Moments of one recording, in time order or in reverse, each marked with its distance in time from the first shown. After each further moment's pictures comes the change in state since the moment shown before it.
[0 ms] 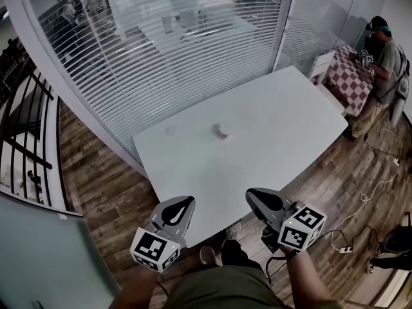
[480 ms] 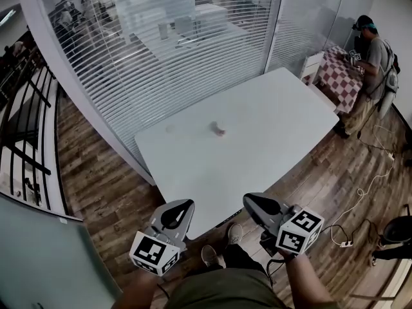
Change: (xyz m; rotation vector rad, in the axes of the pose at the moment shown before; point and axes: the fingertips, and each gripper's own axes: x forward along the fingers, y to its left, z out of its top) left arm -0.054 -0.027 0.004 0.012 -0.039 -0.030; right arm -0.028 0.058 -0.021 -0.017 -0.012 -0.022
